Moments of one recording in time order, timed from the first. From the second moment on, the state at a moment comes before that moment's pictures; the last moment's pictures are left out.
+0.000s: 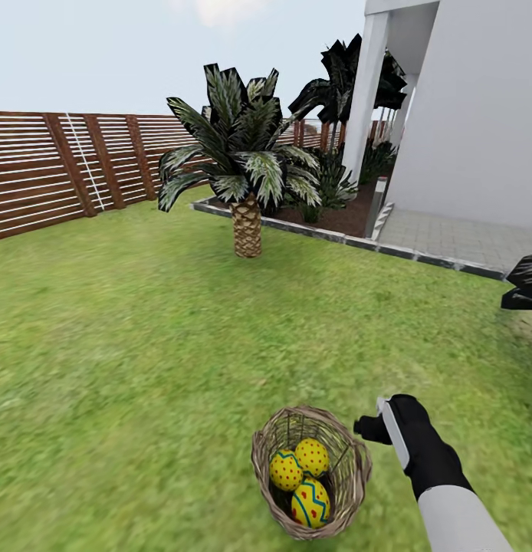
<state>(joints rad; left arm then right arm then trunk) -0.01 0.04 -0.01 -0.05 -0.01 -0.48 0.01 -0.58 0.00 -0.18 -0.96 -0.04 1.04 -0.12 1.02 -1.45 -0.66</state>
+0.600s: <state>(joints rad) -0.01 0.04 -0.01 -0.05 -0.01 -0.48 0.01 -0.62 -0.02 -0.18 -0.82 -0.04 1.04 -0.15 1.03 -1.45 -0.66</state>
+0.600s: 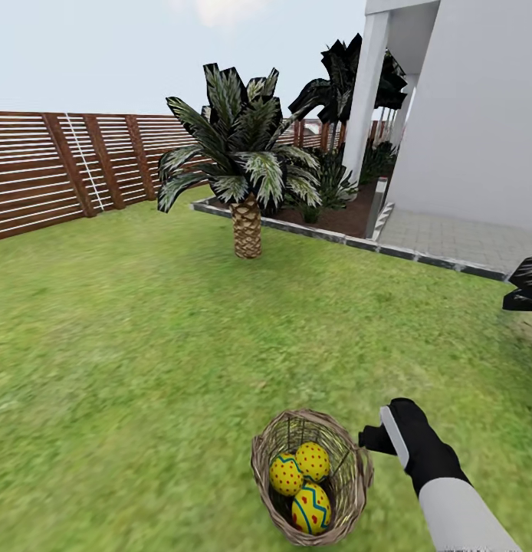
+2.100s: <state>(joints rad) -0.07 0.53 0.04 -0.27 0.22 -0.10 -0.37 -0.82 -0.07 -0.17 -0.40 -0.03 0.87 -0.15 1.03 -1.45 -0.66</state>
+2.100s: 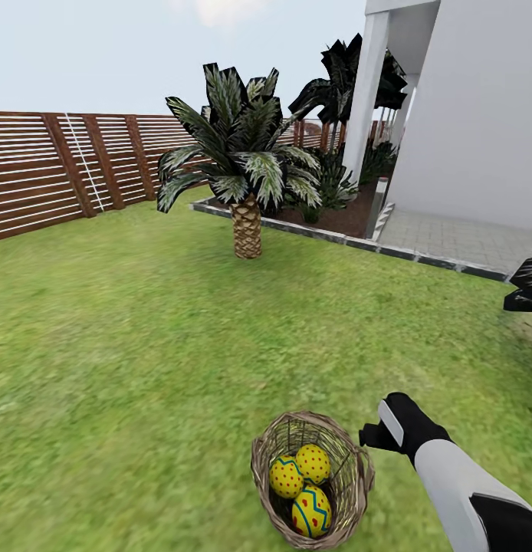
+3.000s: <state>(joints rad) -0.08 0.89 0.31 -0.98 0.43 0.59 -0.43 -0.92 -0.05 -0.17 -0.40 -0.04 0.87 -0.21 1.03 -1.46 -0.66</state>
